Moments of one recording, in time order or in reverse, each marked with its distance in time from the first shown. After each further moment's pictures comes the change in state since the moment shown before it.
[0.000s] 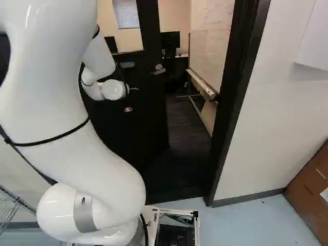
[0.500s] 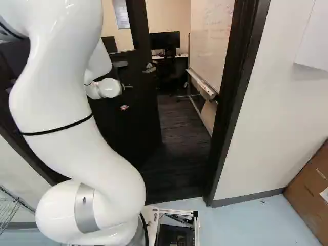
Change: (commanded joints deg) arm 3.4 -5.4 -6.0 -3.0 0.0 0.0
